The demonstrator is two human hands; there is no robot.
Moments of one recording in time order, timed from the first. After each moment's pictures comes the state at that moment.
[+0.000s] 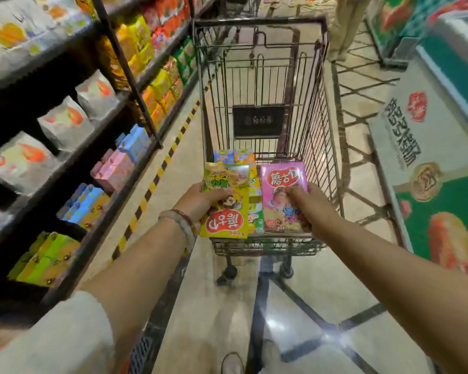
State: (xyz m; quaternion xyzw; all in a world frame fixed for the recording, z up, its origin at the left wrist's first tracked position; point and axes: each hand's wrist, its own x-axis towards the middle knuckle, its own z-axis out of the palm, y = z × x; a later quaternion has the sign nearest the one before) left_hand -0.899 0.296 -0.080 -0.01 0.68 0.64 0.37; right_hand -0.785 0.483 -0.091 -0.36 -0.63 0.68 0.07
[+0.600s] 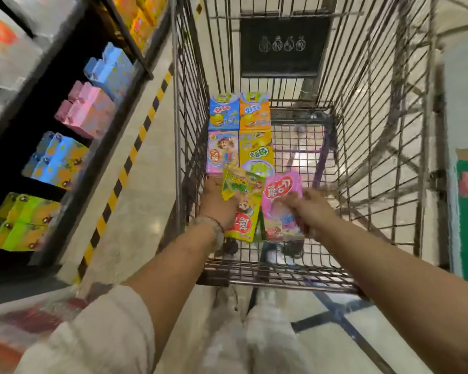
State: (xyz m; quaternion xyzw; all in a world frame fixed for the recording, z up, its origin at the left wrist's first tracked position) left_hand -0.989 0.402 -0.270 -0.06 0.87 0.39 0.28; right_hand -0.903 0.563 -0.281 -0.48 -0.56 0.66 -0.10
